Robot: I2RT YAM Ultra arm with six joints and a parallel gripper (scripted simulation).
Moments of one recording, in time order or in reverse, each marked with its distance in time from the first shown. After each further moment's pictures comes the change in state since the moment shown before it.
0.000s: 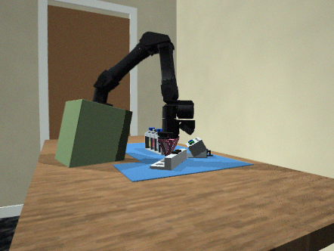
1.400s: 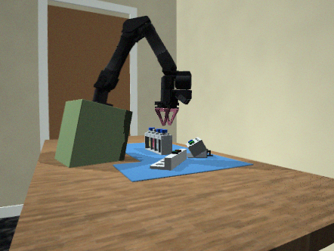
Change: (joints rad) arm 0.039 -0.463 -0.077 -0.393 0.003 0.269
